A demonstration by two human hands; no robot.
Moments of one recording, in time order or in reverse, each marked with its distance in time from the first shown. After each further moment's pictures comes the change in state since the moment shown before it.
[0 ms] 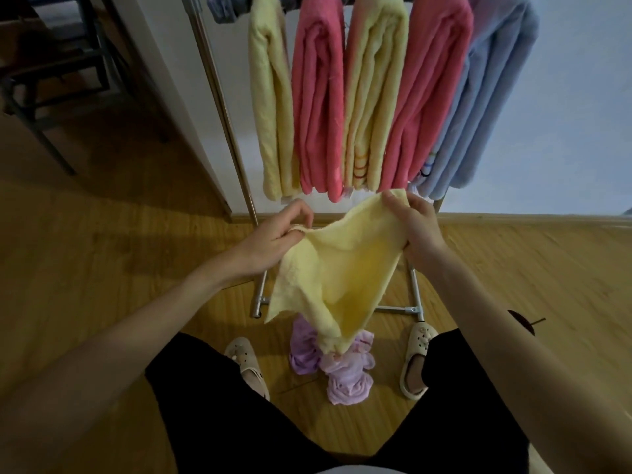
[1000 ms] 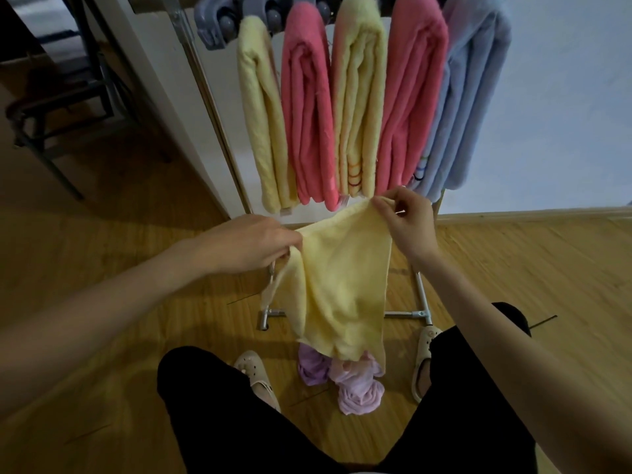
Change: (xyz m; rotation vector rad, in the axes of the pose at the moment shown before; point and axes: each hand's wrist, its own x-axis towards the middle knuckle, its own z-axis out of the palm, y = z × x) left_hand -0.001 0.044 -0.037 0.996 -0.346 0.190; right_hand -0.003 -0.007 0.000 -0.450 0.076 -0.501
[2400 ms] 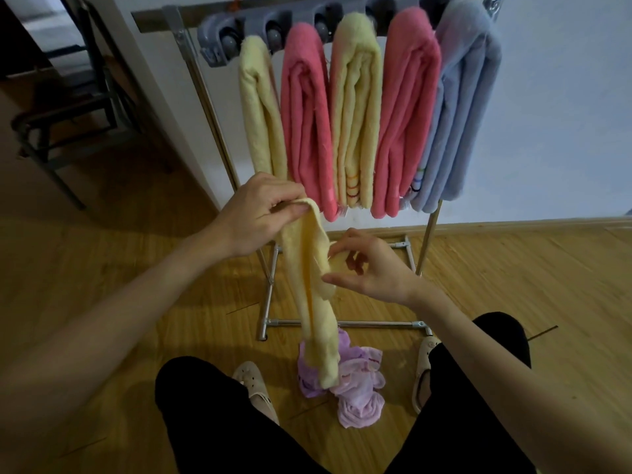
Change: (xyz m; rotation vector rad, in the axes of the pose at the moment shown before) left_hand 0.018 0.010 -0.040 -0.412 0.568 -0.038; right_hand -0.033 -0.020 0.010 -0.101 -0.571 -0.207
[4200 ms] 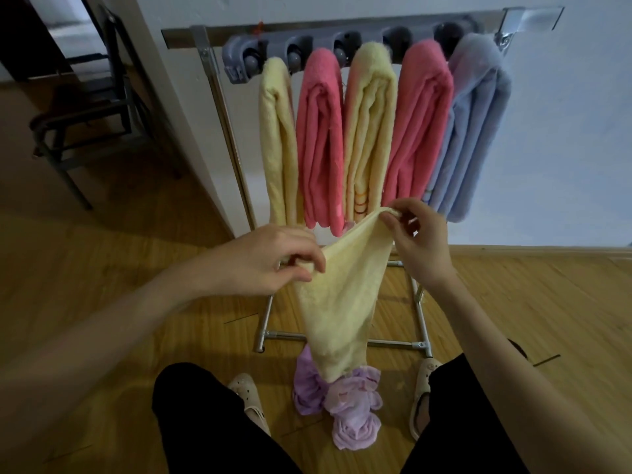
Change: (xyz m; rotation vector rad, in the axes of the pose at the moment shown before) left_hand -0.030 0.021 -0.011 -0.053 -0.360 -0.028; right_hand 0.021 0.005 -0.041 -0.060 0.581 0.016
